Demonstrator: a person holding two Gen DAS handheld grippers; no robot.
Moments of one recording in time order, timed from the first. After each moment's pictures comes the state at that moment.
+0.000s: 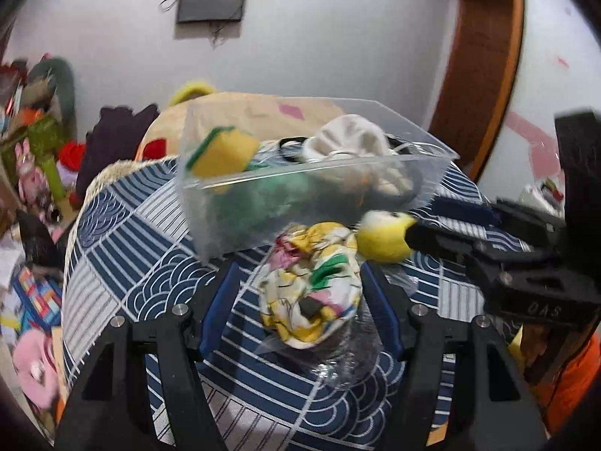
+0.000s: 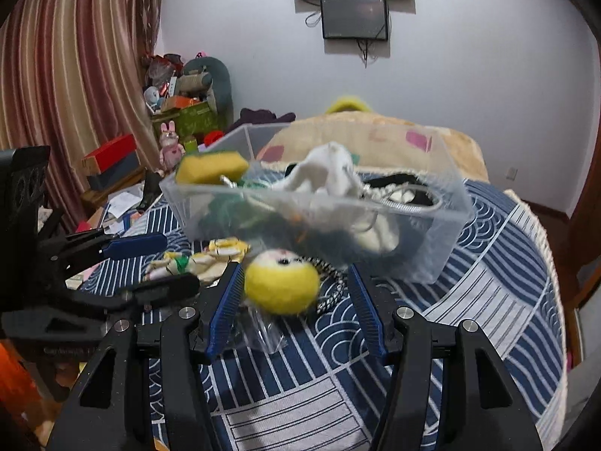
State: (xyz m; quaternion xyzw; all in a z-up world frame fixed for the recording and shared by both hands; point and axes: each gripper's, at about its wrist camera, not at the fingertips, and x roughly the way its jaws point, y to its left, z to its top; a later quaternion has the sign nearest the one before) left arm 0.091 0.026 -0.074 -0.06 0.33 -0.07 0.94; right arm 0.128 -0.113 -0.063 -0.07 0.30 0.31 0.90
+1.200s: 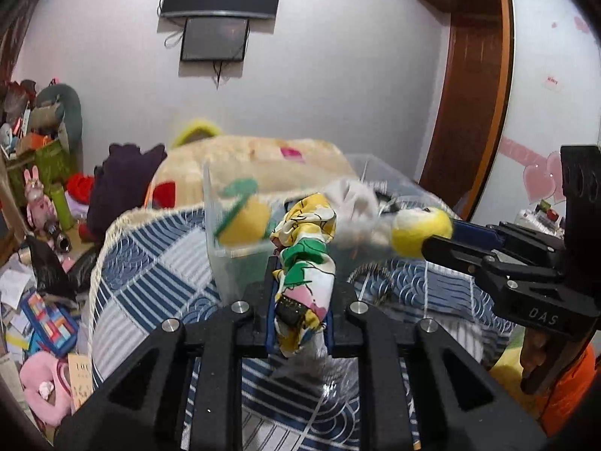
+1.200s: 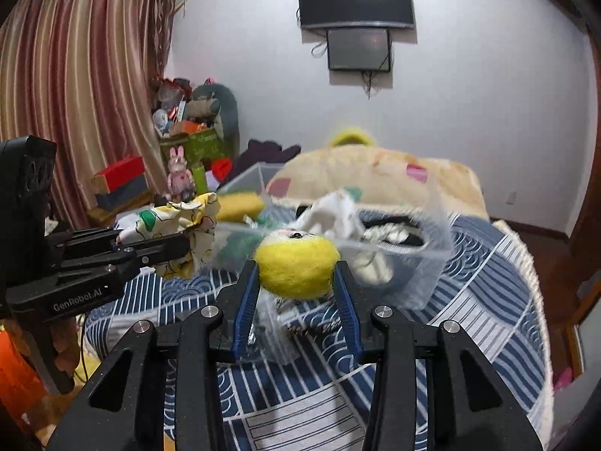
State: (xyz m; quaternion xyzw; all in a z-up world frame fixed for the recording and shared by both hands) left arm 0.074 0.034 -0.026 -0.05 0.25 -0.07 0.97; right arm 0.100 -0.130 -0.031 -0.06 0.23 0.31 0.92
